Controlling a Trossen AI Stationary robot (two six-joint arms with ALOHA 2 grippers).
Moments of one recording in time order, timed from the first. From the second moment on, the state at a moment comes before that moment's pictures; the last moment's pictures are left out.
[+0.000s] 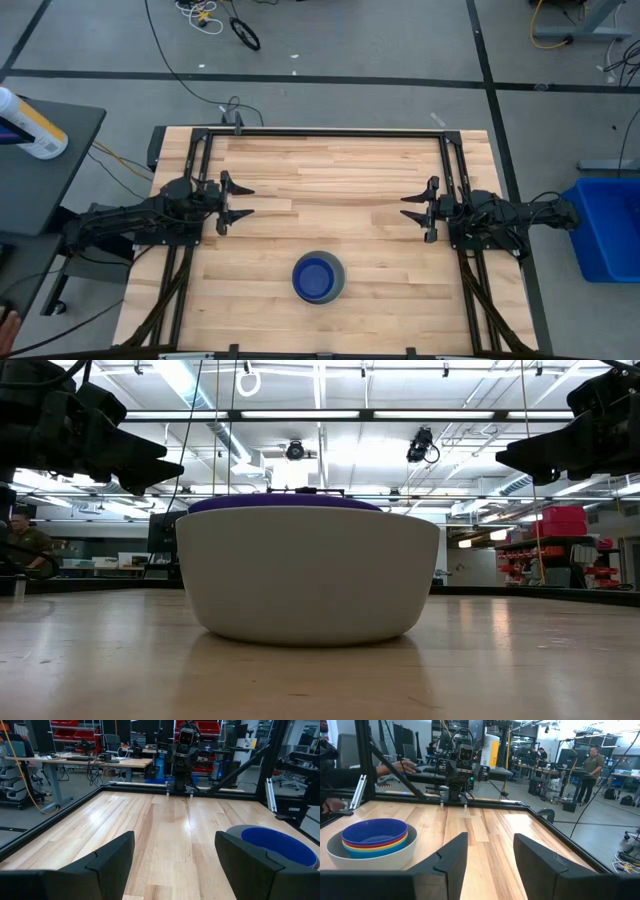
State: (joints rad) left arm 0.27 0.11 0.01 0.07 0.17 -0.05; right arm 0.07 0.03 0.01 0.04 0.18 -0.12
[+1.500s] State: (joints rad) left arm 0.27 0.11 0.01 0.07 0.17 -0.05; right arm 0.07 0.03 0.01 0.04 0.18 -0.12
